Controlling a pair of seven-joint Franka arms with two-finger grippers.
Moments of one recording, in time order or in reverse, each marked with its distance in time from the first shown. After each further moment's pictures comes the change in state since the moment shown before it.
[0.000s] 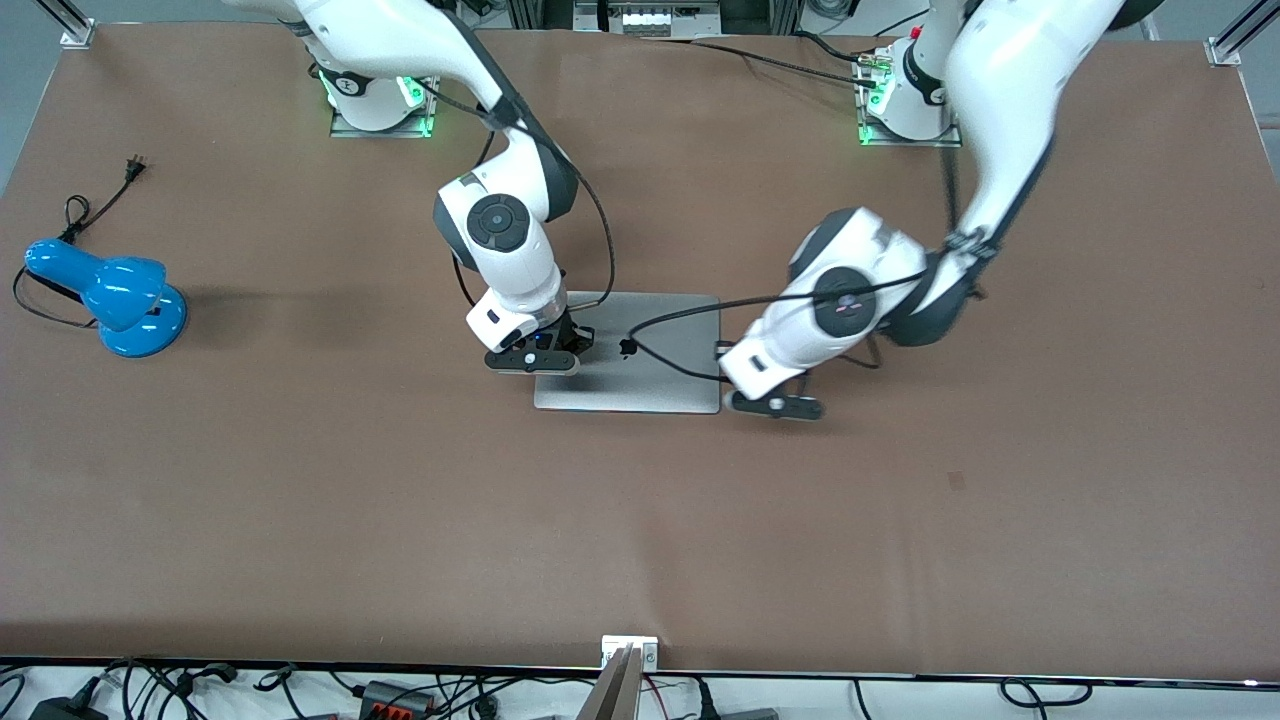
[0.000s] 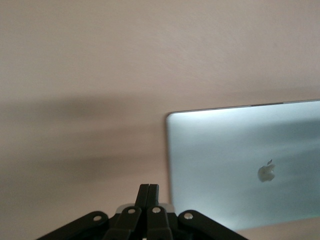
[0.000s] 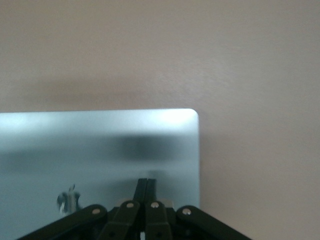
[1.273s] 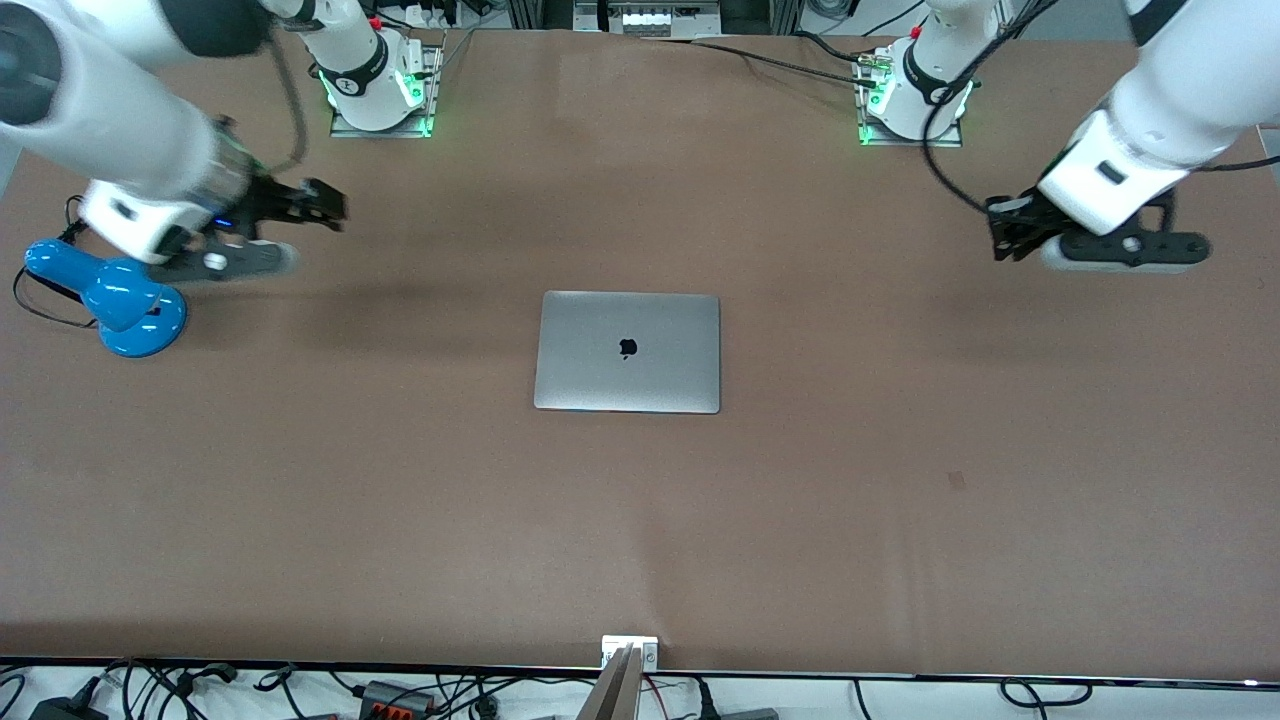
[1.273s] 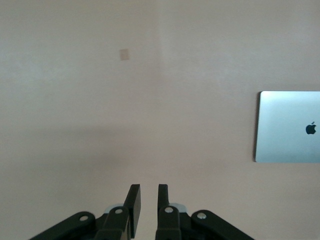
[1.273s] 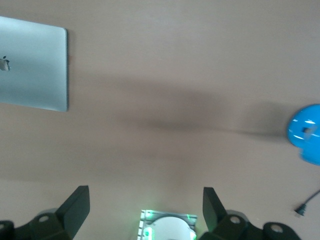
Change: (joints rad) left arm 0.627 -0.614 -0.227 -0.067 -0.133 -0.480 0.309; right arm -0.417 -0.492 -0.022 0.166 -0.008 -0.949 -0.610
